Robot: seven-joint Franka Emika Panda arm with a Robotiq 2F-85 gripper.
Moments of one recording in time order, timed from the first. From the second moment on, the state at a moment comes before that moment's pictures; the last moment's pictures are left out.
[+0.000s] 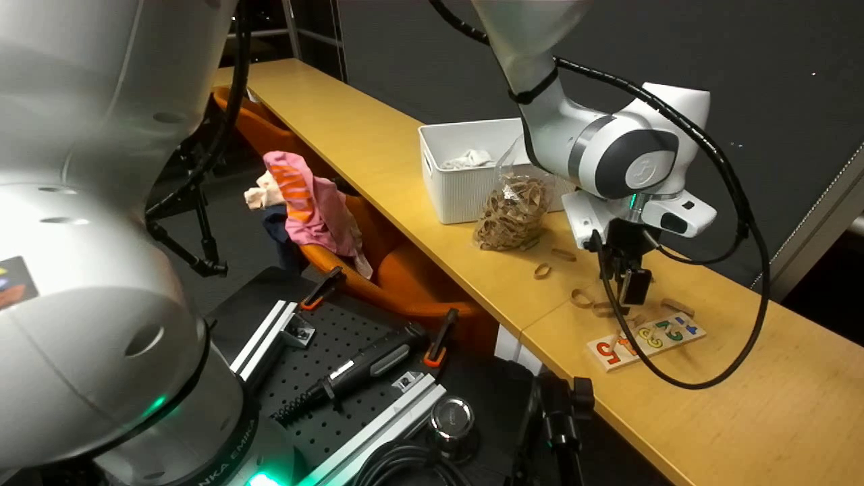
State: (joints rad) arm -0.23 0.62 -0.36 -1.93 0.17 2.52 0.53
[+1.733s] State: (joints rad) arm -0.28 0.72 -0.27 -2.12 0.08 3.18 0.08
